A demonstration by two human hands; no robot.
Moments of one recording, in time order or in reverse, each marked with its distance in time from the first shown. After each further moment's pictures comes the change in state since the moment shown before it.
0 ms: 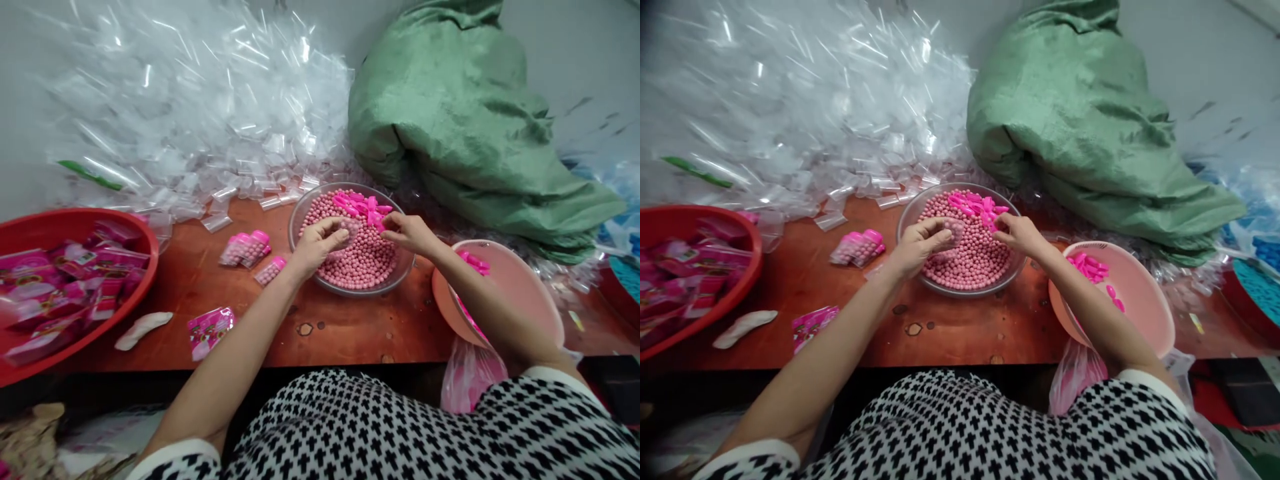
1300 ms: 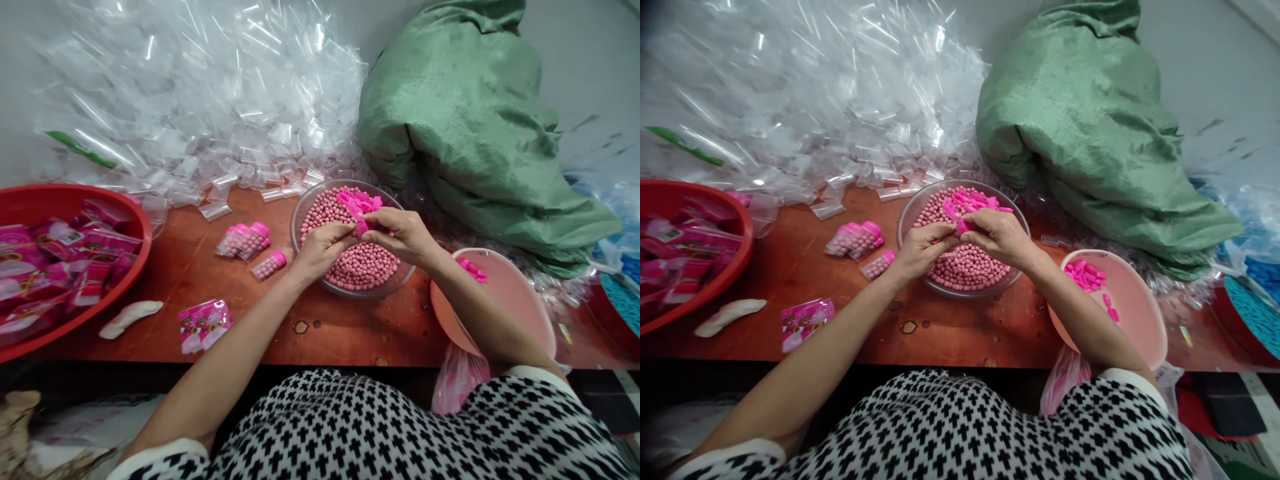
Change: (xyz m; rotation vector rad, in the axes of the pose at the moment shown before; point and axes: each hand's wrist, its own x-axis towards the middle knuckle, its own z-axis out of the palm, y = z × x) left_hand -0.001 -0.009 -0.002 0.463 -0.003 0.402; right_hand 0.004 -0.076 -0.012 0.028 0.129 -0.508
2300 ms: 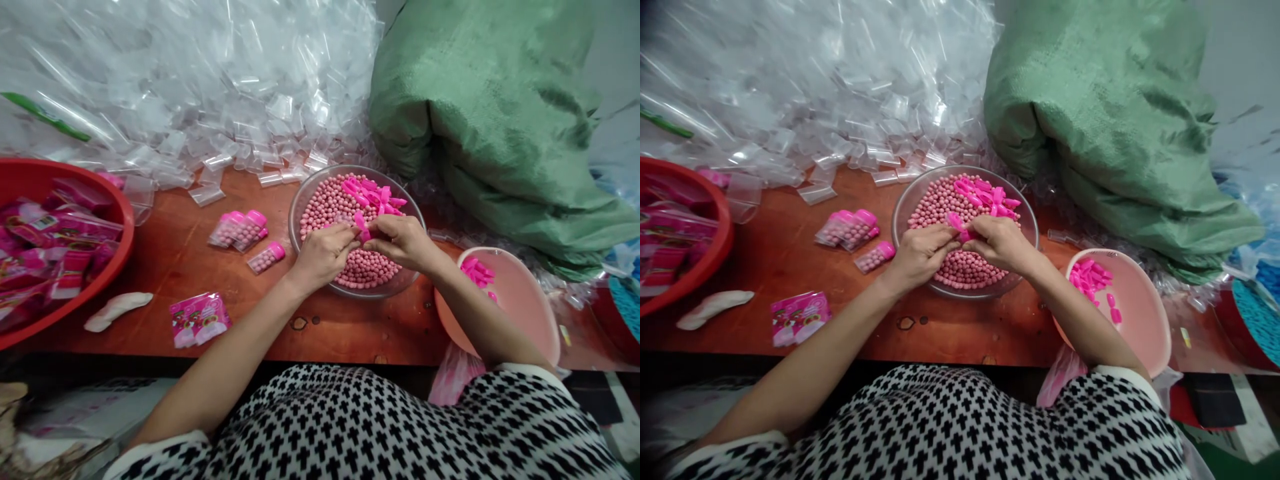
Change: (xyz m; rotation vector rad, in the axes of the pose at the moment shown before) left_hand -0.011 0.005 0.002 0.331 -0.018 0.105; right_hand -0.002 0.002 0.017 0.091 -0.130 0.100
